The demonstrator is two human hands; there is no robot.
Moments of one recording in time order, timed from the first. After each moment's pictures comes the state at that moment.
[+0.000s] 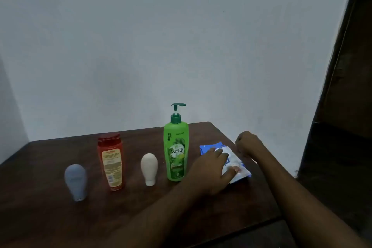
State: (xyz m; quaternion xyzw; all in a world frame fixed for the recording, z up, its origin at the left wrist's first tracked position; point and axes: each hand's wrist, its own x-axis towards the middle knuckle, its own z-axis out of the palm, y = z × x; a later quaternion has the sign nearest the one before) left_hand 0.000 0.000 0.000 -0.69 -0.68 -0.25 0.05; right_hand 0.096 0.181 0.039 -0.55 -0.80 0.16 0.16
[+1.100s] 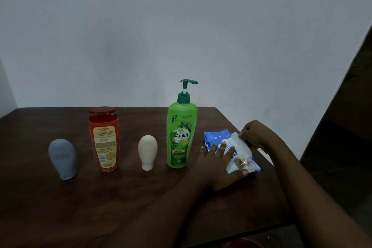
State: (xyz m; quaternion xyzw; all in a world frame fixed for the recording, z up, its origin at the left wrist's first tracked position) left_hand -0.022 0.055 -0.062 -0.67 -0.73 -0.14 -0.05; right_hand 0.083 0.206 0.033 -0.51 -0.81 0.24 0.16
